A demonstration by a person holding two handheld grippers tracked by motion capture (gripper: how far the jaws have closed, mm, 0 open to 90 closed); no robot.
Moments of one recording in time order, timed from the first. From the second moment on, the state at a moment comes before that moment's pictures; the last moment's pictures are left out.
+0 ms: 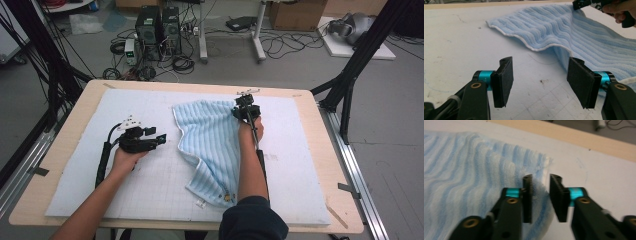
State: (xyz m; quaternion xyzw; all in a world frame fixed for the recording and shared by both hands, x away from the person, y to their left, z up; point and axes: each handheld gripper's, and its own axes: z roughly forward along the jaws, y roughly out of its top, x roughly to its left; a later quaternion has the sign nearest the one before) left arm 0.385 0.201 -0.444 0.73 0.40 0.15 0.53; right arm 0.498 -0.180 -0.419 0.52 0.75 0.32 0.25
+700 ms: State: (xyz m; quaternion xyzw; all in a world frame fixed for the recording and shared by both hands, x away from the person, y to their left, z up) left arm 0.380 0.175 -0.445 0.73 0.39 0.09 0.55; right arm 0.383 -0.229 -0.408 0.44 0.76 0.43 0.22
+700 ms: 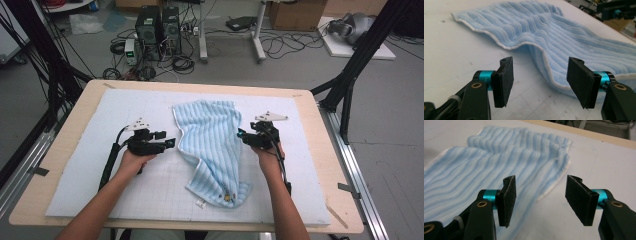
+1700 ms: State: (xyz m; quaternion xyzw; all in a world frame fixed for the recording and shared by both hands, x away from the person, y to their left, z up) left arm 0.440 0.176 -0.445 0.74 0.48 0.20 0.44; right arm 0.349 -0.239 -0.418 0.42 0.76 0.45 0.20
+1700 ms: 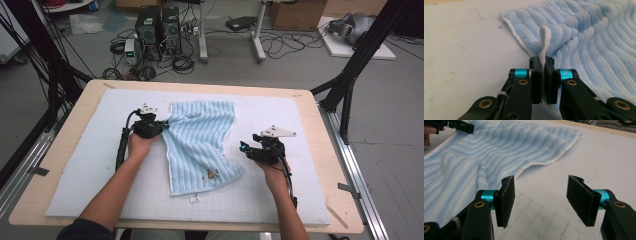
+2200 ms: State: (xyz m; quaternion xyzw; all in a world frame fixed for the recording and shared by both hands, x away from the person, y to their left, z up) left arm 0.400 0.190 -0.436 0.73 0.45 0.18 0.49; right arm 0.357 -0.226 -0.427 0.43 0.76 0.46 0.17
